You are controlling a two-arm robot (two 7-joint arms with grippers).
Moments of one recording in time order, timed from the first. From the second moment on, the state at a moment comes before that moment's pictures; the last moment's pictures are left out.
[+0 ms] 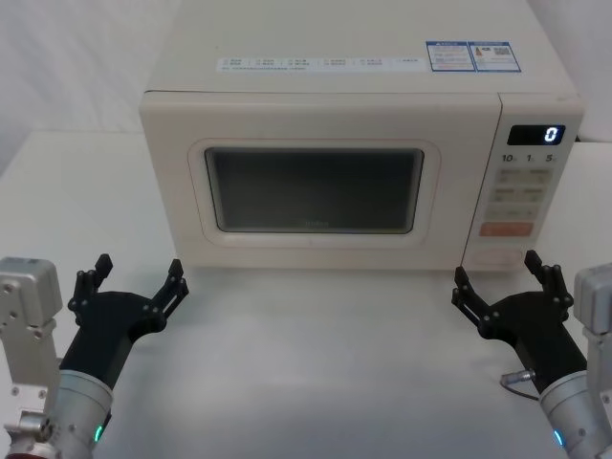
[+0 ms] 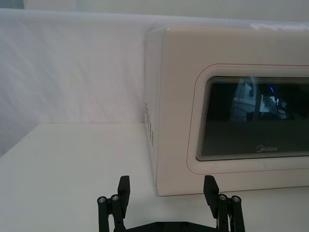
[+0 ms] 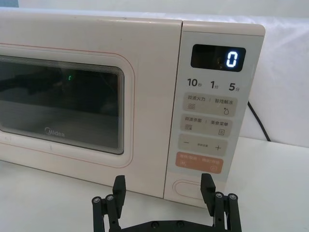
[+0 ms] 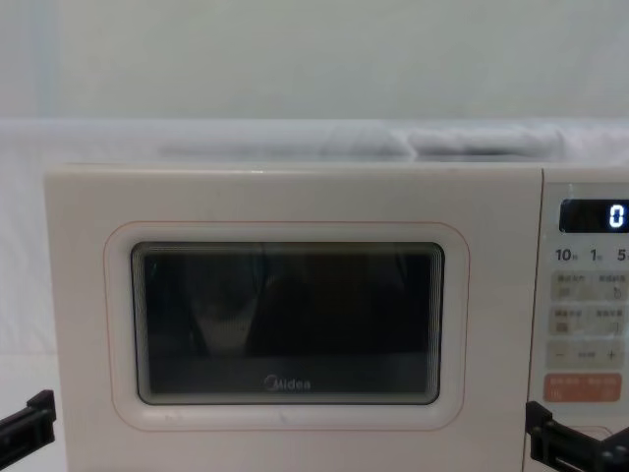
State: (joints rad) left arm 0.27 0.24 0.04 -1.85 -0.25 -0.02 -0.02; right arm -0.17 0.19 -0.26 -1.77 0.07 -0.06 -0.03
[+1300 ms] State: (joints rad) left arm 0.27 0.24 0.04 -1.85 -0.25 -0.02 -0.02; right arm -0.17 0.19 -0.26 -1.77 0.07 -0.06 -0.03
